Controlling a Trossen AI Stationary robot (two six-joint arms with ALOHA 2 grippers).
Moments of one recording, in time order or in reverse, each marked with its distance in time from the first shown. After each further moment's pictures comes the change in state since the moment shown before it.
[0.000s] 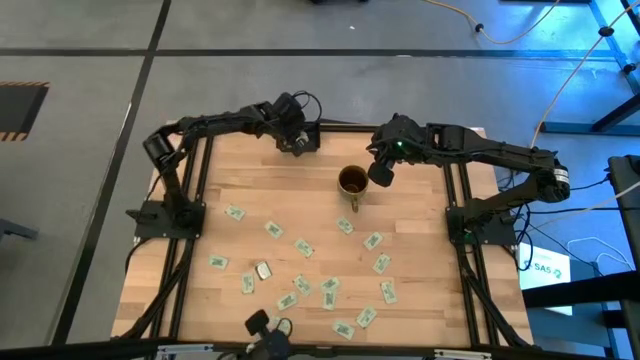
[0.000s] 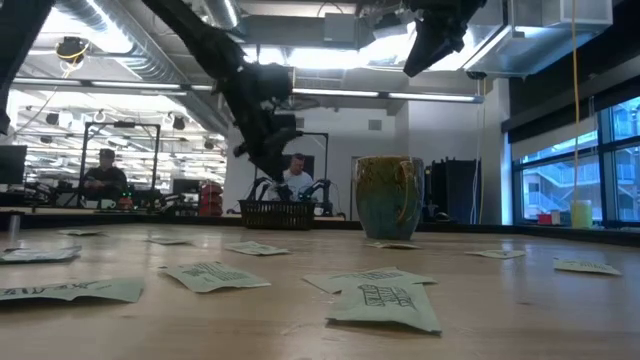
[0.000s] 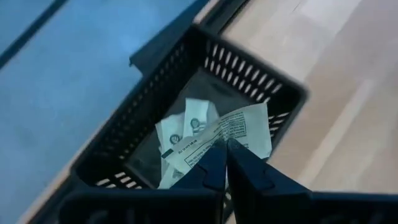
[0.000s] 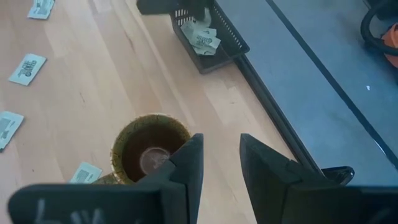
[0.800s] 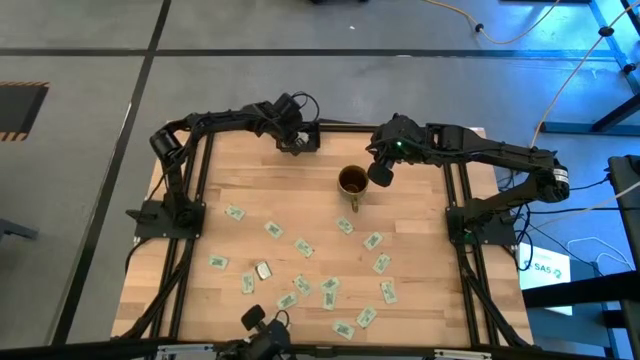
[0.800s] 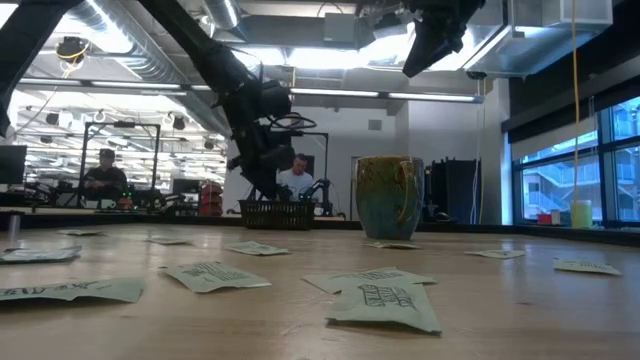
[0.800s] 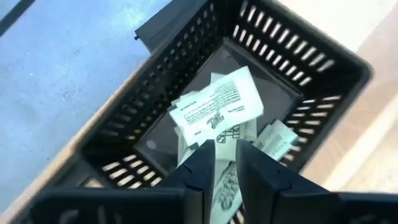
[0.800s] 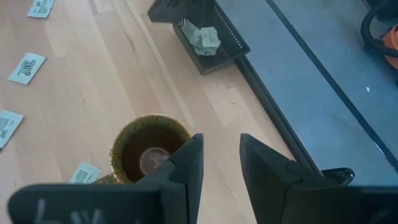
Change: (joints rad) left arm 0.042 0.055 0.017 -0.040 -0.007 -0.012; right arm -0.001 0.002 0.000 0.004 0.000 -0.008
